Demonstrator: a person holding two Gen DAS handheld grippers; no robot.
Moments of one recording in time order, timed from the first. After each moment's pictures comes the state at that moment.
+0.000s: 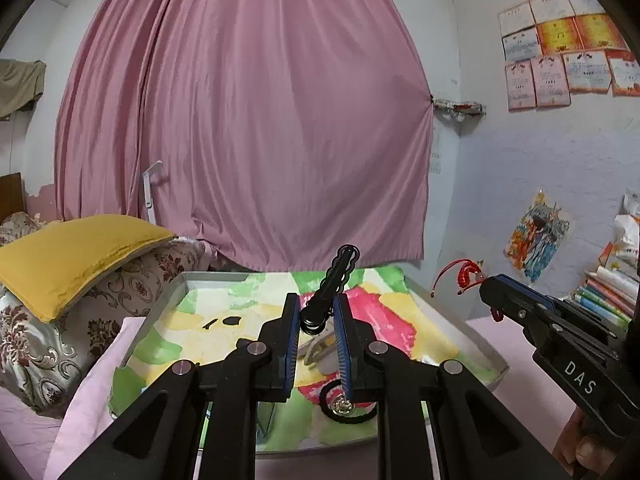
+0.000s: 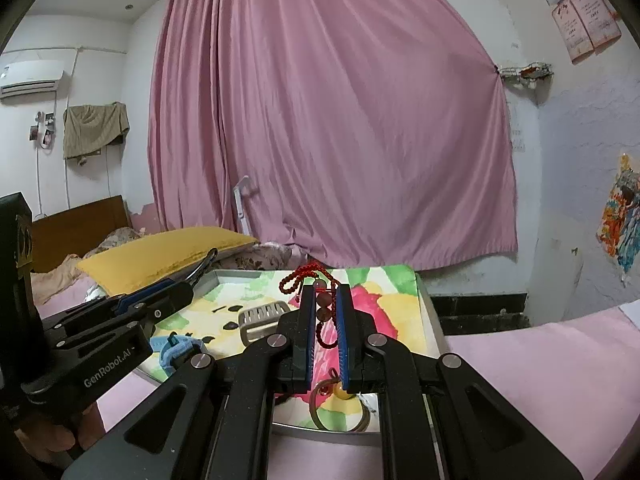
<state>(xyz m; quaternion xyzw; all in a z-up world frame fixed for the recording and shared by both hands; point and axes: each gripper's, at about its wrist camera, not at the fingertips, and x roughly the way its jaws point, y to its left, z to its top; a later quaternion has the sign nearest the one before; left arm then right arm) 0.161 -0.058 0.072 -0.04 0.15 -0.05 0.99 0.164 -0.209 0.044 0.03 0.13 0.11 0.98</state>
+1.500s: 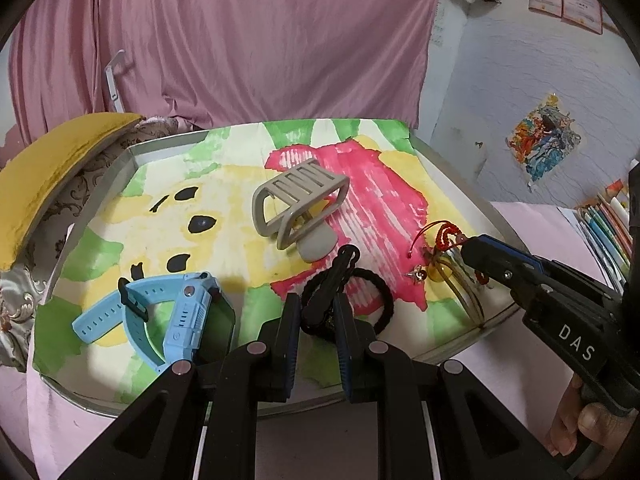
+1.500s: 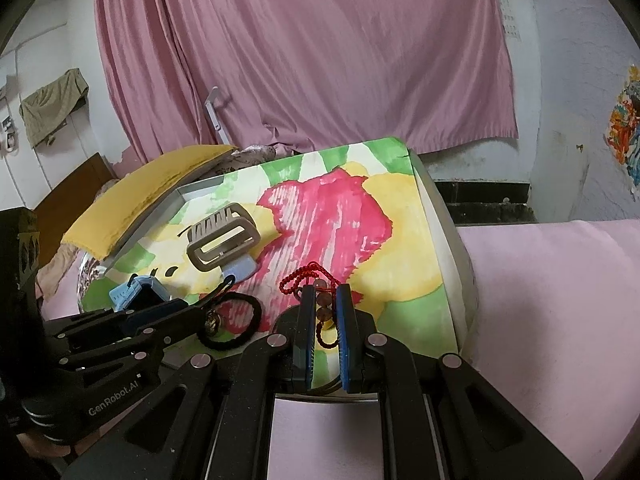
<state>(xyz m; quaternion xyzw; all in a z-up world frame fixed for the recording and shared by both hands) 0.221 -0.077 0.024 -0.02 0.41 -0.09 0.91 0.229 -0.219 -0.005 0.09 0.34 0.10 0.93</state>
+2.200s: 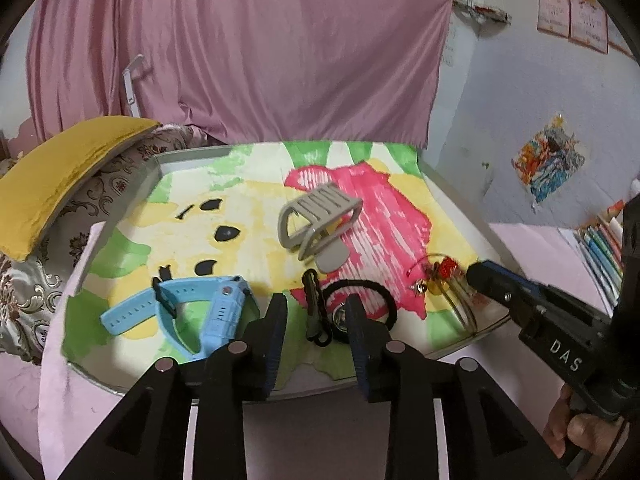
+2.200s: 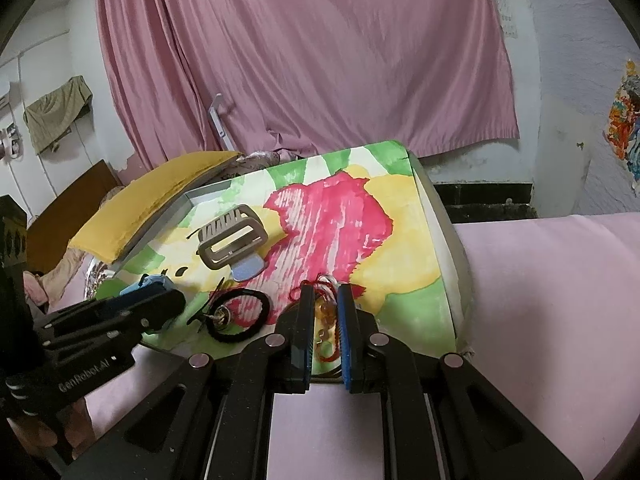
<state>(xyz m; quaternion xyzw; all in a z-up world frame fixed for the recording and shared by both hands) 0.204 -0.063 0.042 -0.04 0.38 -0.07 0.92 0.215 -0.220 -0.003 0.09 0.32 0.10 0.94</state>
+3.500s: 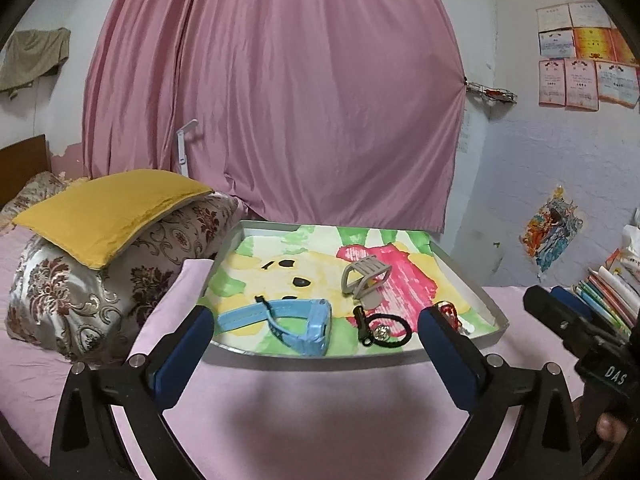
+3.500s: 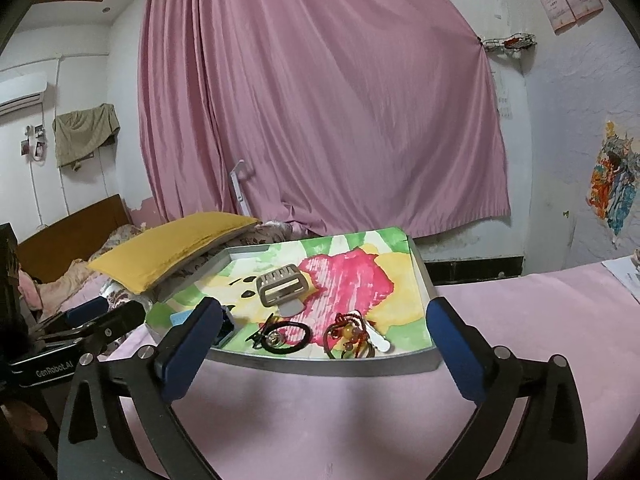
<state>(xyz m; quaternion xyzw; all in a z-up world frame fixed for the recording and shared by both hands) 0.104 -0.011 0.078 -0.07 0.23 -0.01 0.97 0.110 -0.225 0.051 0.07 0.18 0.10 0.98</state>
